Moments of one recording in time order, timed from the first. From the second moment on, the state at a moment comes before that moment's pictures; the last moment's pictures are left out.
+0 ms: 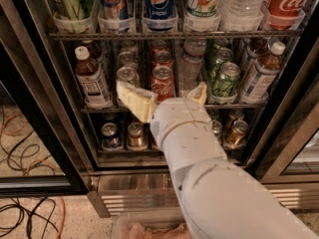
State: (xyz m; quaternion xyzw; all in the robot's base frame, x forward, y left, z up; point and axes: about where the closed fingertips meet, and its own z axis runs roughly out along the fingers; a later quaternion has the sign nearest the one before) arm 0.489 -0.020 0.952 -0.01 0.72 0.13 0.68
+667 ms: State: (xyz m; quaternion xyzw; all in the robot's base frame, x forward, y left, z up) arm 0.496 0.008 0.957 -0.04 0.68 0.14 0.72
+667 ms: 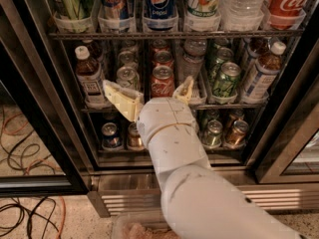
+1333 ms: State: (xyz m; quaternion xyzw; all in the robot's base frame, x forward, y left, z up) arm 0.500 0.039 0.973 -0.05 0.64 0.11 0.76
